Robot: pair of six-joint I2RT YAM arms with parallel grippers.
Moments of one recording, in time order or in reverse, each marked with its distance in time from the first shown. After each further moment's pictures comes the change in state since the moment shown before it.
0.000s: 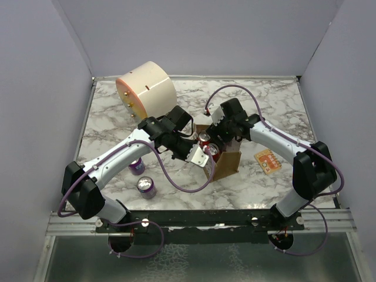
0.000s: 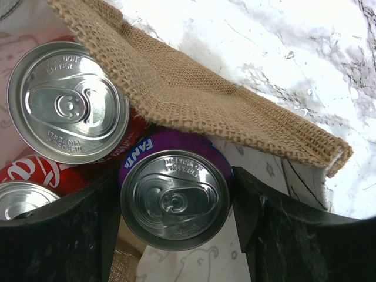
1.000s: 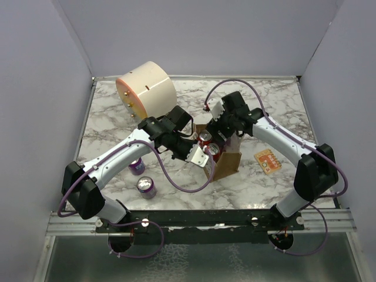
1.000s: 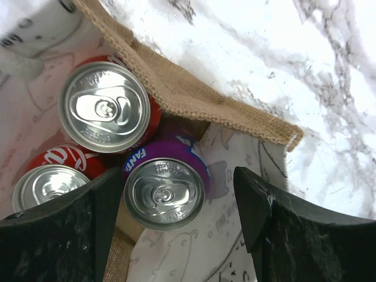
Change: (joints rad) left arm 0.000 0.000 0.000 0.000 -0.001 0.001; right arm -0.001 -0.009 0.096 -0.094 -0.033 -0.060
